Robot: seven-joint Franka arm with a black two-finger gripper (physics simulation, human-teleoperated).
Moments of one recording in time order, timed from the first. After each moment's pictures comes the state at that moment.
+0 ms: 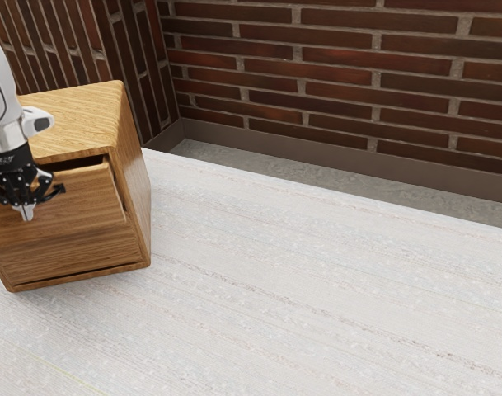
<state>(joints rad) 0.57 -0.36 -0.18 -2.24 0.05 1.88 -0.28</state>
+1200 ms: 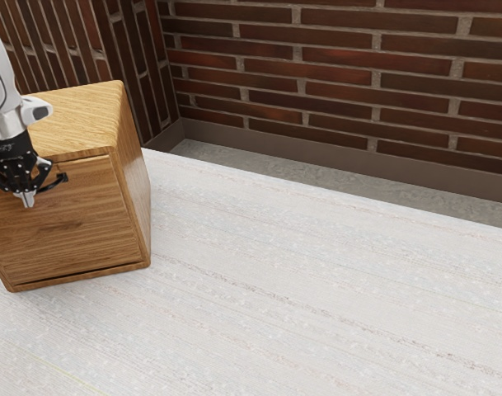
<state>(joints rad) 0.61 -0.25 -0.18 -2.13 0.05 1.89 -0.23</state>
